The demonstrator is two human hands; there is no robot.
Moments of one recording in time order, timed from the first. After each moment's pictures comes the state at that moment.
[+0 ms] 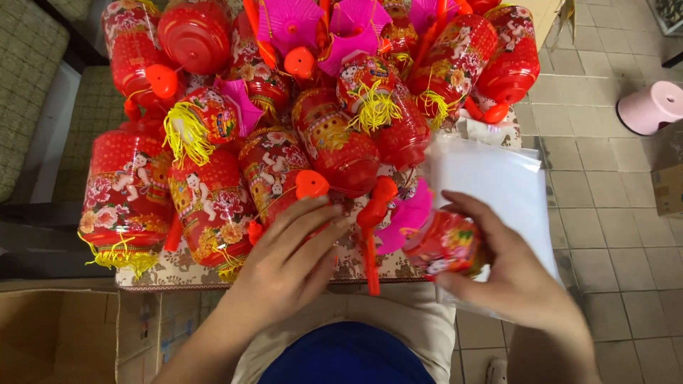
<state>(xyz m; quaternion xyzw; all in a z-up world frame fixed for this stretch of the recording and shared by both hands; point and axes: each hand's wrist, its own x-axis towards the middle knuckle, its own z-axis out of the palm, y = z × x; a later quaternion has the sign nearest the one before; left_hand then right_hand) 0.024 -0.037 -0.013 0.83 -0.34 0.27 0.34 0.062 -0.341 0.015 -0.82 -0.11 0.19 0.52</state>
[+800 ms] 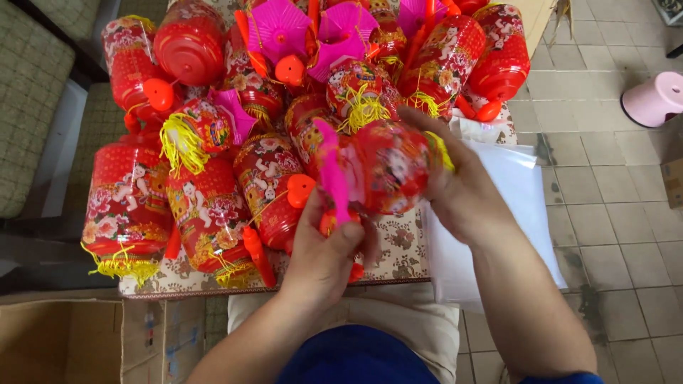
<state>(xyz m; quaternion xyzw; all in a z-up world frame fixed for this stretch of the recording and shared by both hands) 0.046 -0.120 -0.058 0.32 -0.05 0.03 0.95 0.126 -0.276 0.031 -0.67 -0.13 0.11 0.73</state>
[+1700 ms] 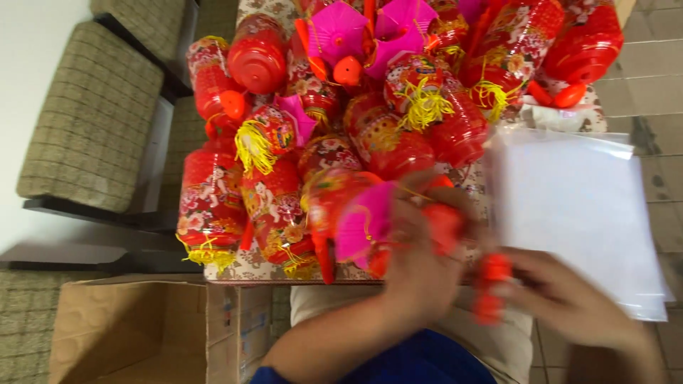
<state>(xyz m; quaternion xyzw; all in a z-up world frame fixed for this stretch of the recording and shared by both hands) 0.042 -0.157 -0.012 0.69 -0.04 0.19 0.70 0.055 -0.358 -0.040 -0.79 -0.26 0.24 0.50</state>
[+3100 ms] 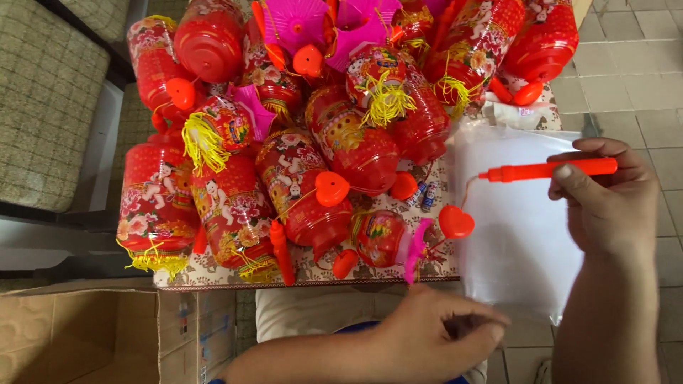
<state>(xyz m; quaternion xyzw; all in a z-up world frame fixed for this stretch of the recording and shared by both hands) -0.017 -0.178 -0.037 0.68 -0.12 -0.21 0.70 0.141 -0.438 -0.075 -0.69 0.01 -0.10 0.72</state>
